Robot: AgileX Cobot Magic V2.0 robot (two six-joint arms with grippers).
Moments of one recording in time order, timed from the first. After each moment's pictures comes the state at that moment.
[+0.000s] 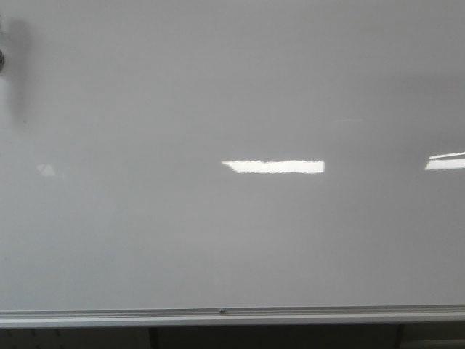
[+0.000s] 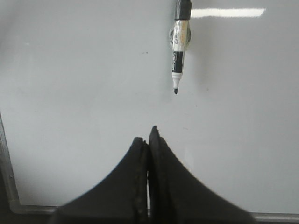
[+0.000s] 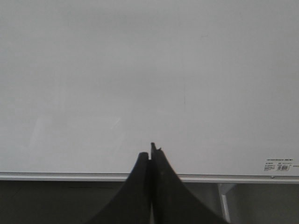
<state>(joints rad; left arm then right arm) 0.02 0.64 -0.60 0.09 0.51 -0.08 -0.04 0.57 -0.55 0.05 0.58 -0.03</state>
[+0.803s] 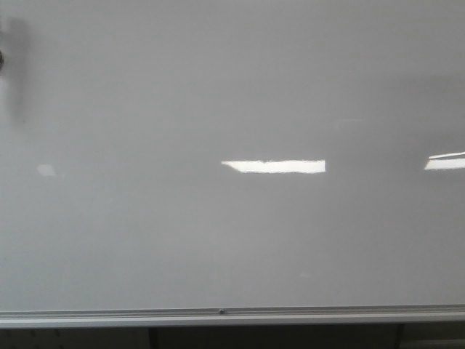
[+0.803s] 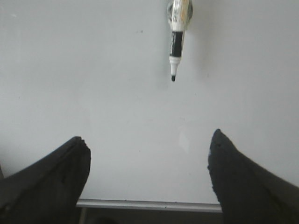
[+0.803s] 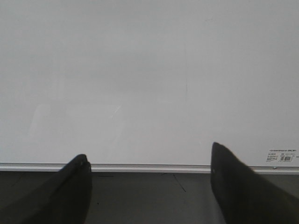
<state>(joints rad) 0.02 0.75 -0.65 0.06 0.51 -0.08 -0.04 0.61 -0.55 0.05 0.59 -0.03</state>
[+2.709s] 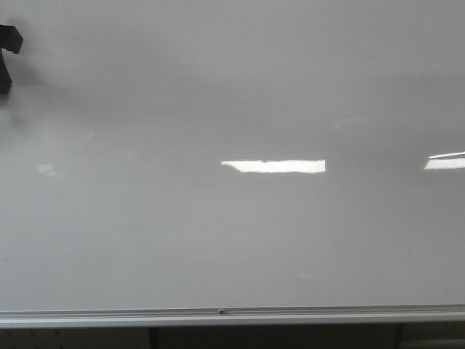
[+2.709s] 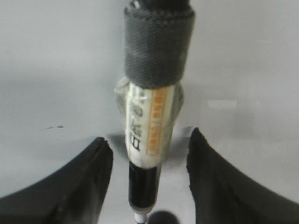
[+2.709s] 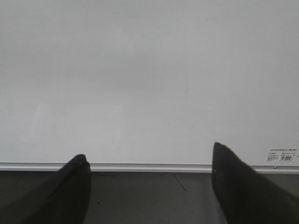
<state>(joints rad) -0.03 1.60 -1.15 0.01 0.43 -0.06 -0.04 0.61 -0.55 0.05 0.59 -0.03</state>
